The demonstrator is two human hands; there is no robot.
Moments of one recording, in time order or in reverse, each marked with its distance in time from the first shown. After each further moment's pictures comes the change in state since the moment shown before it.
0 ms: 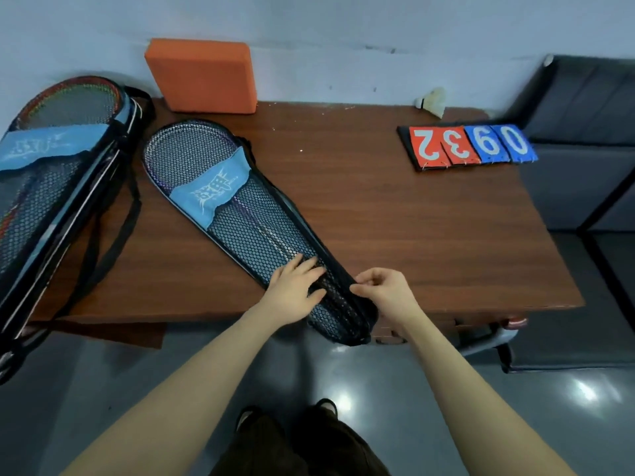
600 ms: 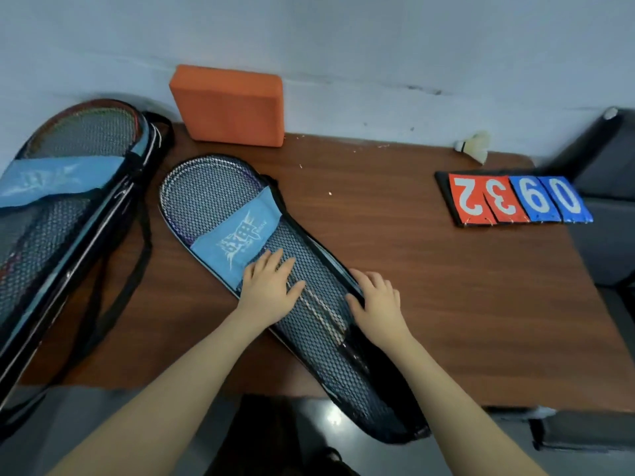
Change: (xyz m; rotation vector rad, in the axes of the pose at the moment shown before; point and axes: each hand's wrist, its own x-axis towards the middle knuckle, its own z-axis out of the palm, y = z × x) left_hand 0.075 -0.117 -0.074 0.046 0.247 -0.225; right_hand 0.123 -0.047 0.070 -0.845 0.054 -0.390
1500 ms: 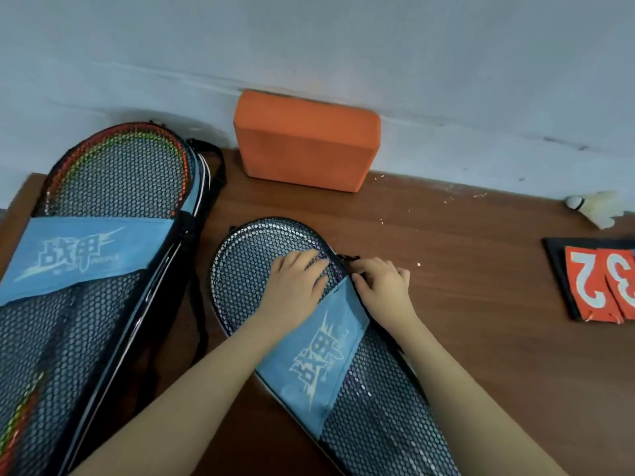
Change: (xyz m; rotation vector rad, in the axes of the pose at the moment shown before) left_hand 0.146 -0.120 -0.061 -0.125 0.130 0.184; right_hand 0.224 -0.115 0.035 0.040 -0.005 0.002
